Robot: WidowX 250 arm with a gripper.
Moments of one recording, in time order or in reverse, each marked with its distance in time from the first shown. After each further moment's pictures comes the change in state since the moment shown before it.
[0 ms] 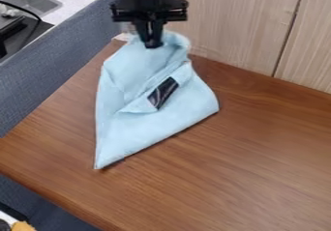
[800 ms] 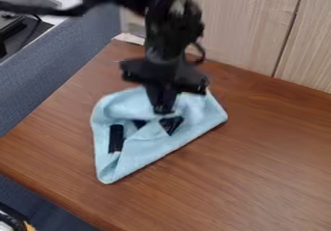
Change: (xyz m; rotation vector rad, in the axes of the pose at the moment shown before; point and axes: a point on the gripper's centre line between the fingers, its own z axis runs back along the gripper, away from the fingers) arm -0.108 -0.020 0.008 -0.005 0.041 -0.203
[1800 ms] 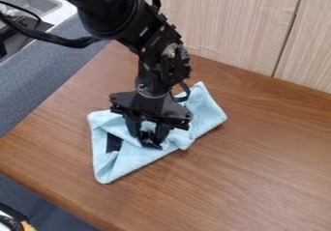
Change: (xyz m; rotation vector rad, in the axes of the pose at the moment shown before) arm -0.031 0.015 -0.036 0.078 0.139 -0.008
